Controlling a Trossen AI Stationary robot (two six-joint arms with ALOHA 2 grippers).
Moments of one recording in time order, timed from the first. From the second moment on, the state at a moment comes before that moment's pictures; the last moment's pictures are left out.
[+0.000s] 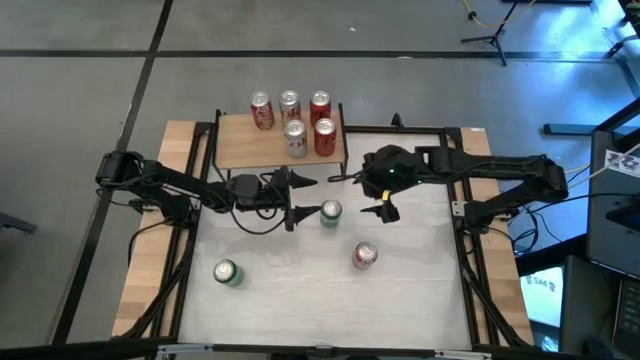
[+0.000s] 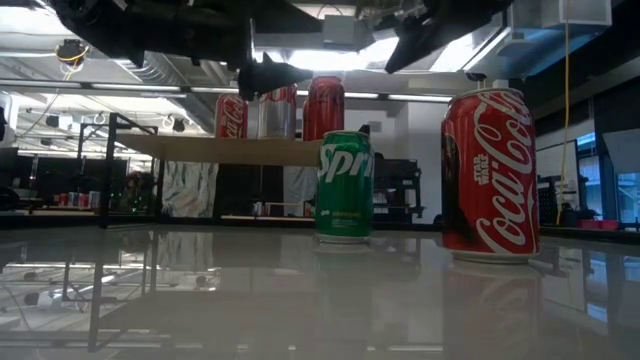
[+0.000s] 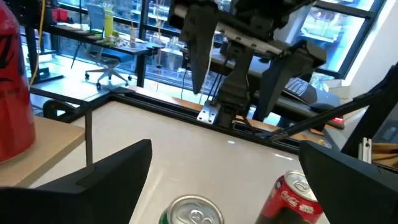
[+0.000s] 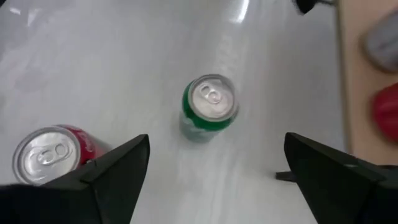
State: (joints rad) left arm -0.02 1.39 0.59 0.78 -0.19 -0.25; right arm -0.08 1.36 1.26 -0.74 -0.14 -0.37
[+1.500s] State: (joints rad) left arm 0.04 1.65 1.21 -0.11 -0.11 -0.05; right arm -0.08 0.79 0.79 -0.58 -0.11 -0.21
